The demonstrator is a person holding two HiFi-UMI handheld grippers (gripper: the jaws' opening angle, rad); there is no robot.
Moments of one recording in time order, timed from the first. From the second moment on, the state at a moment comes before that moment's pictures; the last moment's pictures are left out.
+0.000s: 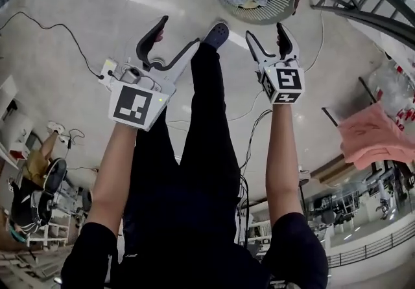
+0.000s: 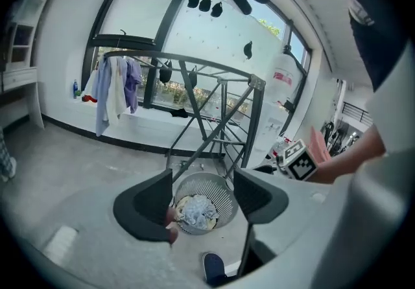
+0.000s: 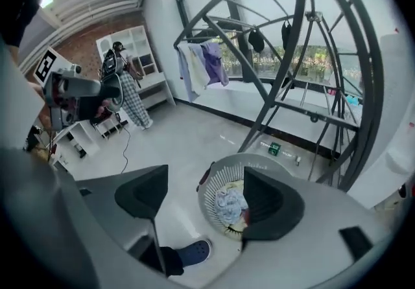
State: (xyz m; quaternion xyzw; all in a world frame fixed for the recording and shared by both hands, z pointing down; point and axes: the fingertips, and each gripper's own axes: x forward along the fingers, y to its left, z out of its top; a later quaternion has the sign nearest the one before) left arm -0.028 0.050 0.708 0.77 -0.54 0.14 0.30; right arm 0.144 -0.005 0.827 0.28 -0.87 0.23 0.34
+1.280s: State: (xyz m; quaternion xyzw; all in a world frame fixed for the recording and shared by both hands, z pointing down) left arm -0.047 0.085 0.870 0.67 -0.62 0.11 0.39; right arm 0.129 -0.058 1.230 0.06 -0.79 0.16 0.59
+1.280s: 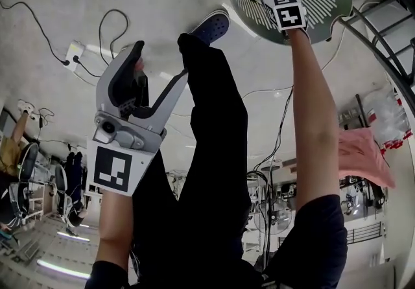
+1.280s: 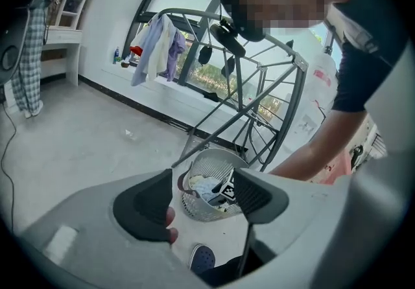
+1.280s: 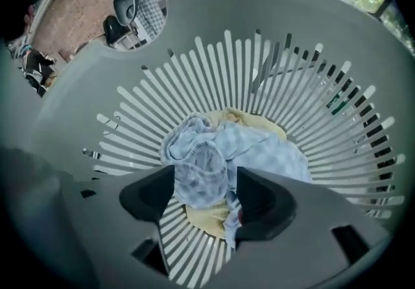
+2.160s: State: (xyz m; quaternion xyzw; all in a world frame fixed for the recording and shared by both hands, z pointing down) left arm -0.054 0.095 0.835 0.66 -0.61 0.05 0.43; right arm 0.128 -0.062 1.120 0.16 -0.80 0.15 0.55
